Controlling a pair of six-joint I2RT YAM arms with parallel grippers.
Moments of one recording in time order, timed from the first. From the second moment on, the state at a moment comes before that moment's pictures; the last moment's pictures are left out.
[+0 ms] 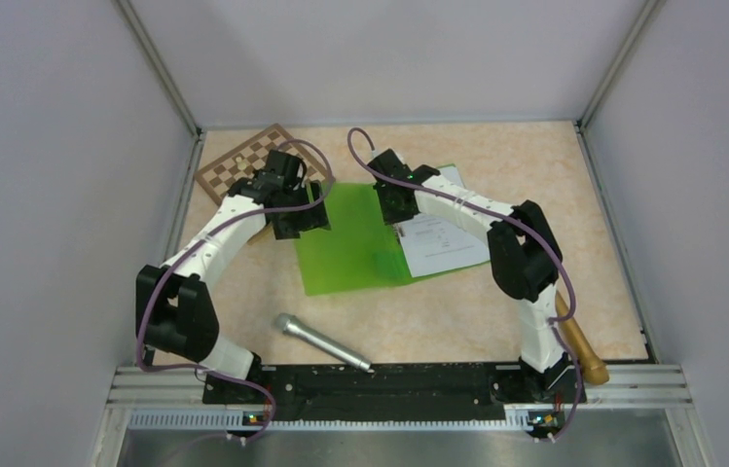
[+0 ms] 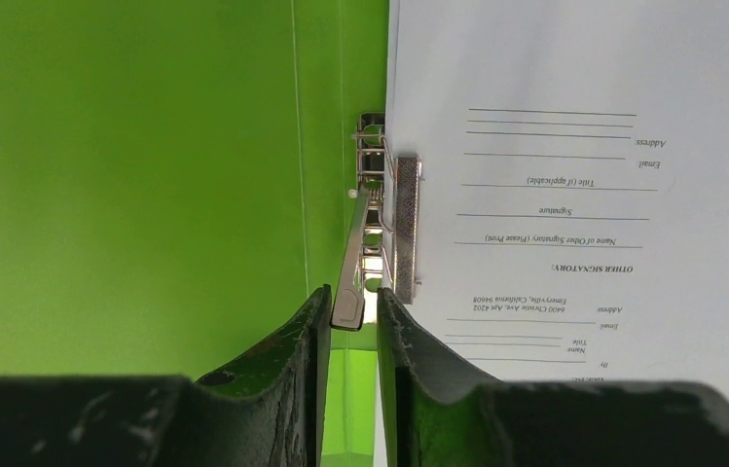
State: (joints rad) left arm -0.31 1.51 1.24 -0.76 0.07 -0.52; right arm 0.71 2.06 1.68 -0.67 0.21 0.37
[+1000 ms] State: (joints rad) left arm -0.30 1.53 1.20 -0.74 0.09 -0.52; right arm 0.71 2.06 1.69 -0.67 0.19 0.36
